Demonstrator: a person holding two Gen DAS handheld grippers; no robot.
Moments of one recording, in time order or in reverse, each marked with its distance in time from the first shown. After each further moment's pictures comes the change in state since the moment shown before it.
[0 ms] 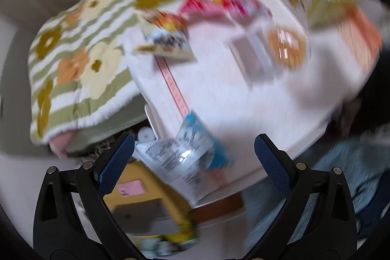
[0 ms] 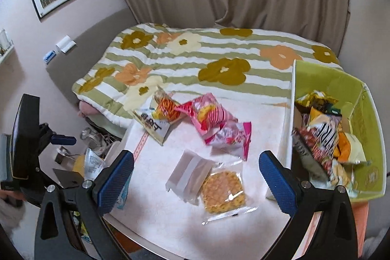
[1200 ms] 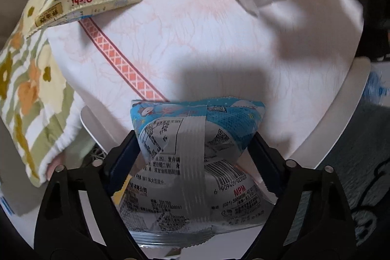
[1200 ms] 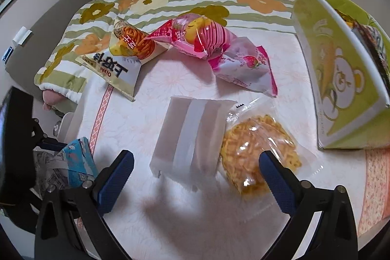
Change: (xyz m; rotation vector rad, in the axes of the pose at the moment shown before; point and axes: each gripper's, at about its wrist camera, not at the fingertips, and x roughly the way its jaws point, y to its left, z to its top) left arm 0.132 -0.016 0.003 0.264 0.234 -0.122; right arm 0.133 0.022 -0.065 0.144 0.187 -0.131
